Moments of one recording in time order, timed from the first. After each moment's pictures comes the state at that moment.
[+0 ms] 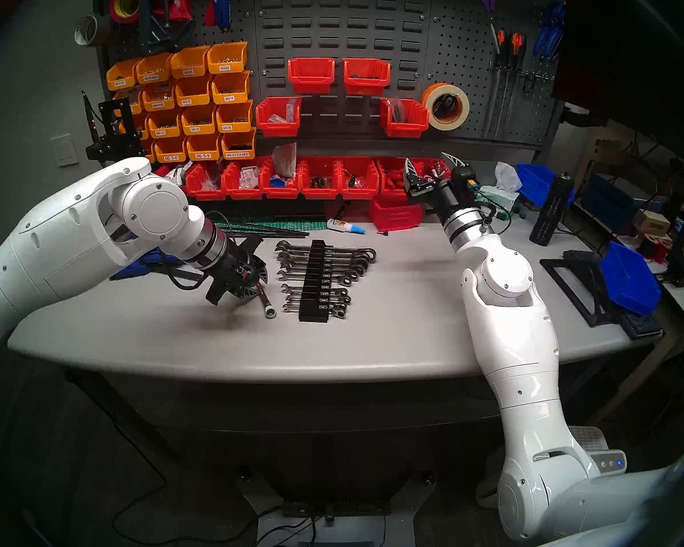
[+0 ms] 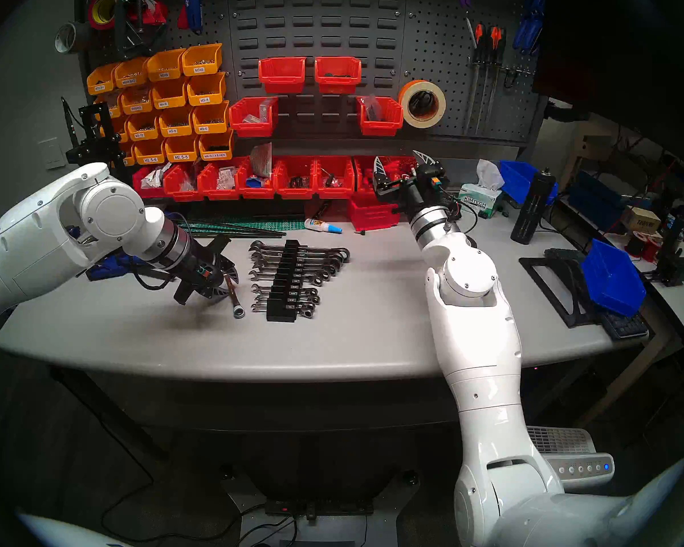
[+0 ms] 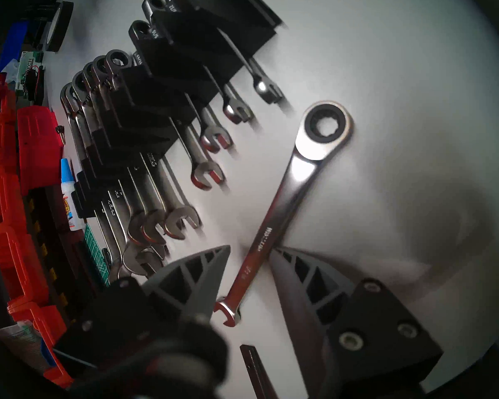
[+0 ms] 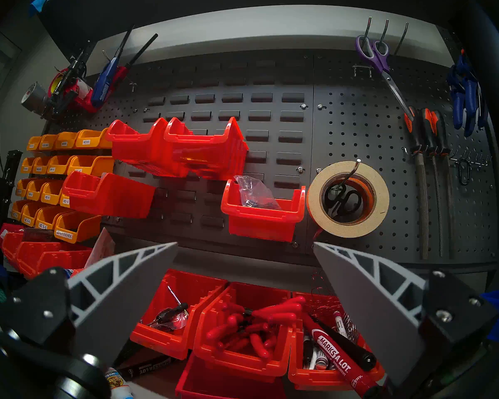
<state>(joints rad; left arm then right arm) 0.46 -0.48 -0.45 -1.80 0.19 0.00 -1.12 -1.23 -1.45 1.56 -1.57 0.10 -0.12 0.26</state>
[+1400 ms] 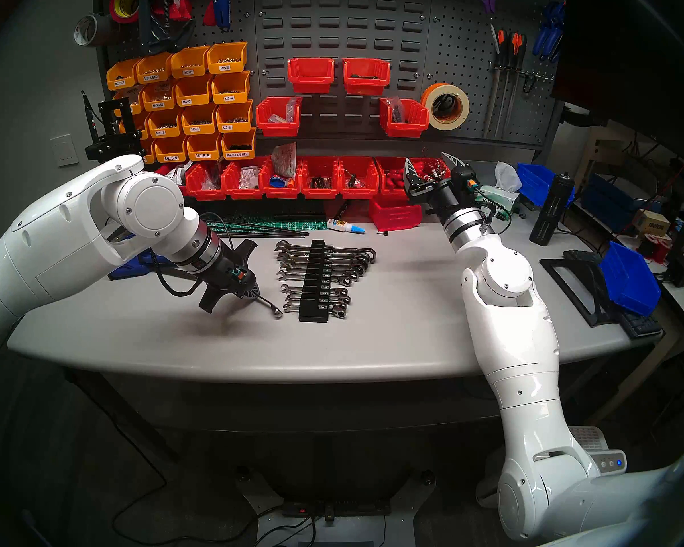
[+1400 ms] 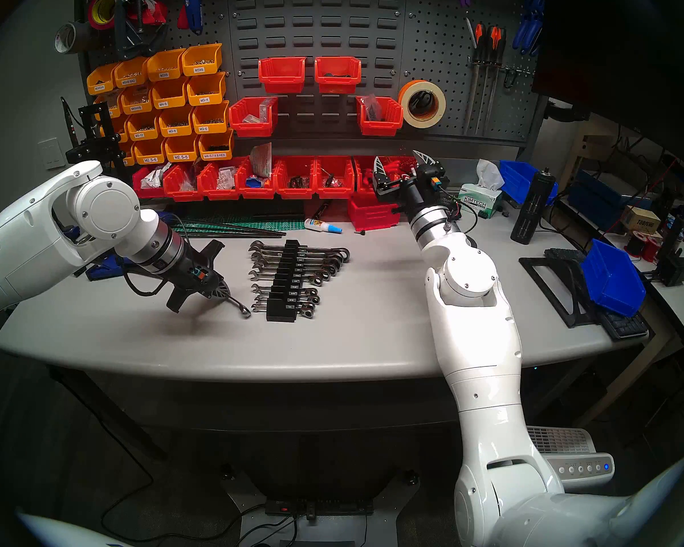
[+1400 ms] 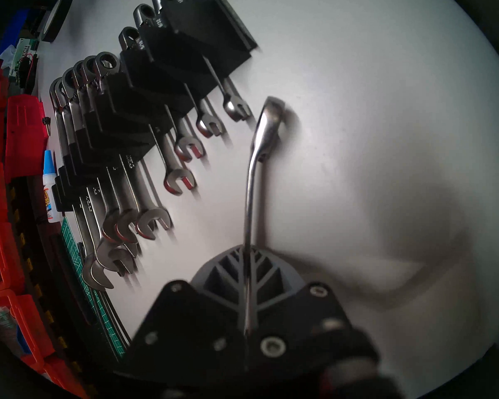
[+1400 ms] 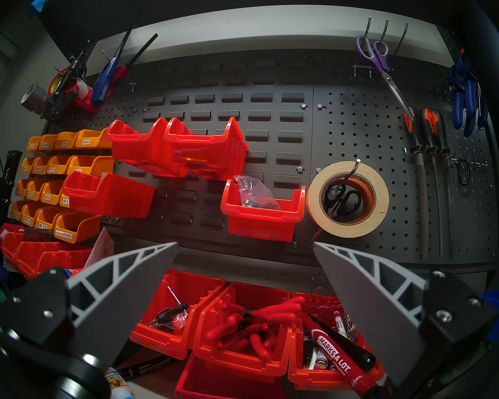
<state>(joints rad) 0.46 -0.44 -0.47 -1.83 0.12 0.08 -1.20 -1.23 -1.44 1.56 -1.57 0.10 -0.12 0.26</state>
